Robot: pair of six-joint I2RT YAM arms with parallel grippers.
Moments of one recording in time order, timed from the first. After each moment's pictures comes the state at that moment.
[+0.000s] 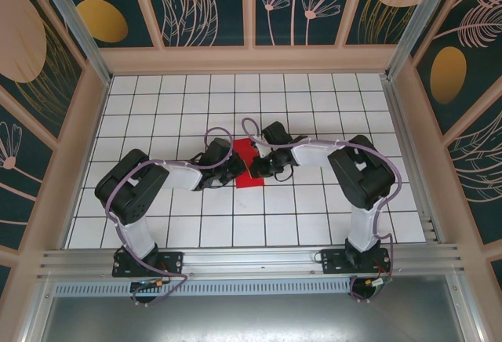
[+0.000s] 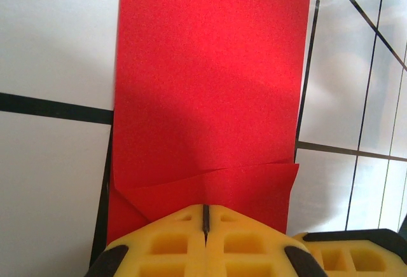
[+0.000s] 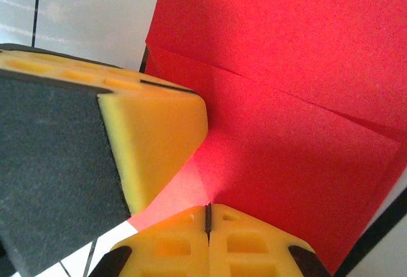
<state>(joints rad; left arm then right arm) -0.65 1.80 0.74 0.27 0.17 -1.08 0.65 1.90 1.07 -0.28 -0.51 0.34</state>
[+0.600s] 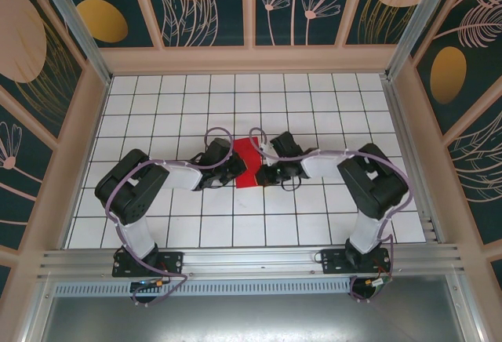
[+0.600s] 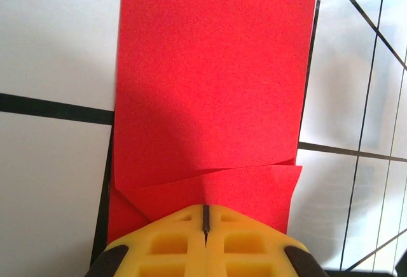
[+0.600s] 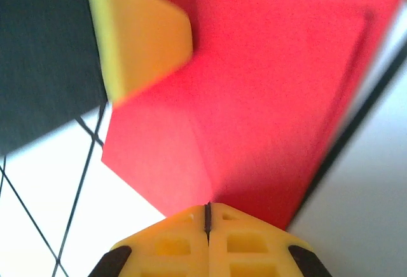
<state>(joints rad) -0.65 1.80 0.74 0.26 0.16 -1.08 0.65 1.75 0.82 -0.11 -0.48 0.34</state>
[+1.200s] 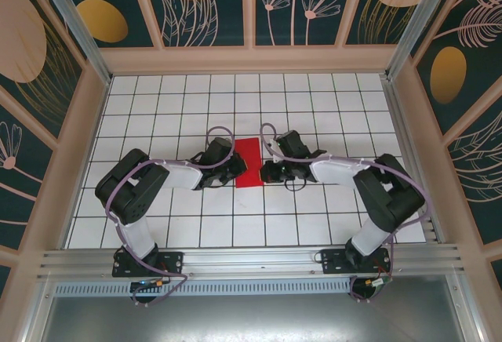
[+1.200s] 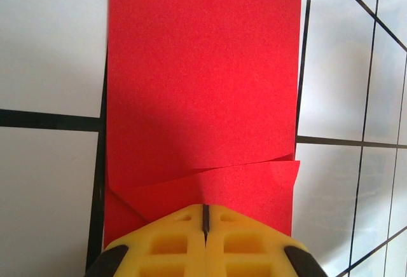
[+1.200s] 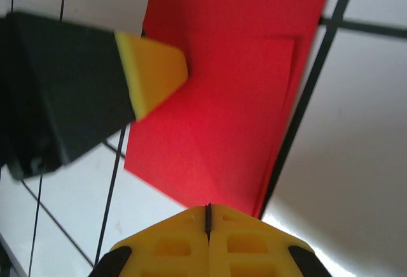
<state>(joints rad) -0.65 1.80 0.75 0.25 0.18 -1.01 0.65 1.66 0.82 -0.12 -0.42 0.50</state>
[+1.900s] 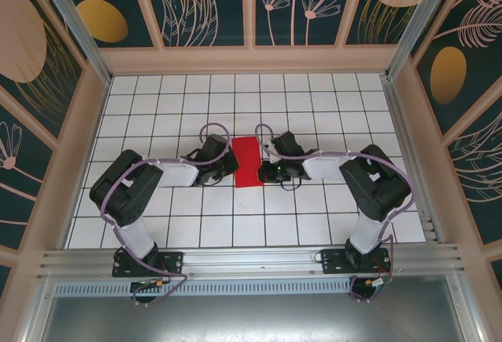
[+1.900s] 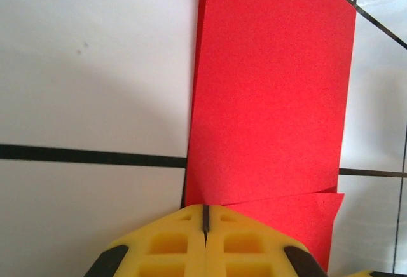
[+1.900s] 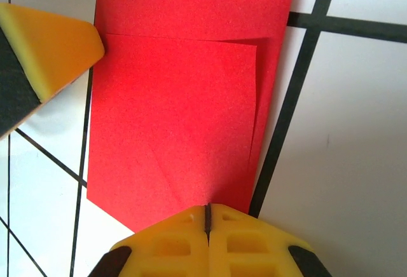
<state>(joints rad) -0.61 1.76 0.77 0.14 0.09 -0.94 0.65 1.76 0.83 -0.08 -0.40 0.52</state>
